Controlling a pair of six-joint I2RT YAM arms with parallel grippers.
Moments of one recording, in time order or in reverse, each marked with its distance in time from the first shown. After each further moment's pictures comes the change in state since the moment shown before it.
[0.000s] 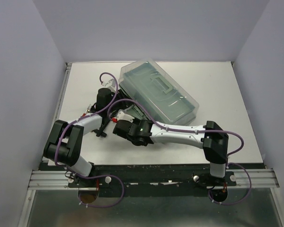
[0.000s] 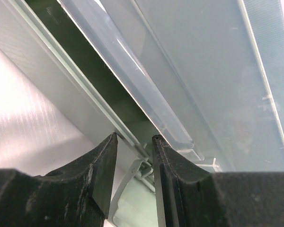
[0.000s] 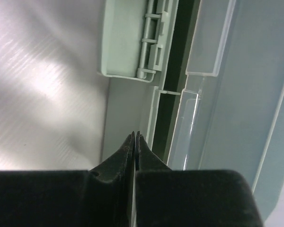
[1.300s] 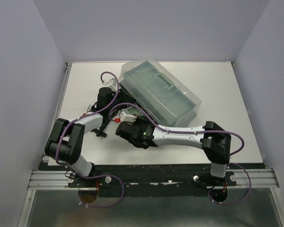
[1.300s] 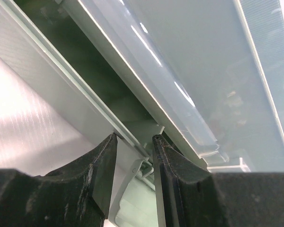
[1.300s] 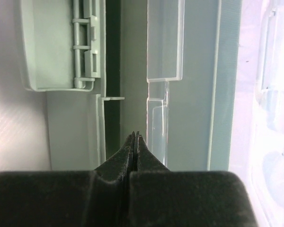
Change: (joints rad) left arm -0.005 0.024 0.017 0.013 0.002 0.005; right arm -0.013 -0.024 -0.154 0.234 0.317 -0.203
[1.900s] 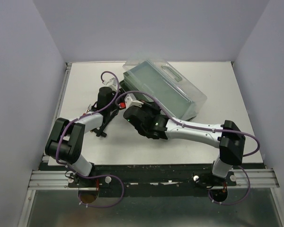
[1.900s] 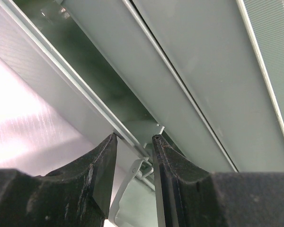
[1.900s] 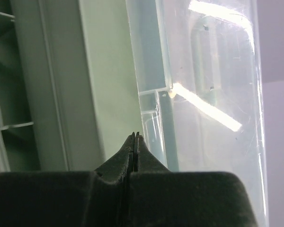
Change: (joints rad) left arm 0.000 0.007 0.009 -0.002 0.000 0.005; right arm -0.078 -0.148 -0.016 0.193 0.072 -0.248
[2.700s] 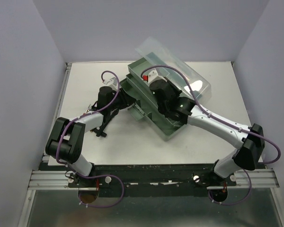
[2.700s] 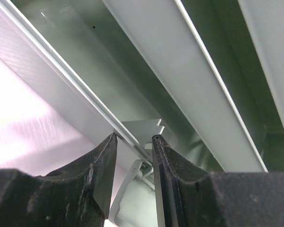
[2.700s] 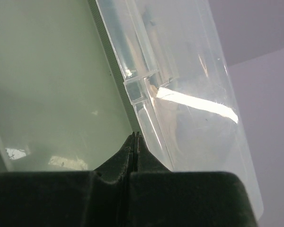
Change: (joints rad) left arm 0.000 0.007 0.009 -0.003 0.000 0.007; right arm -0.235 -0.173 0.008 0.056 -0.129 -0.056
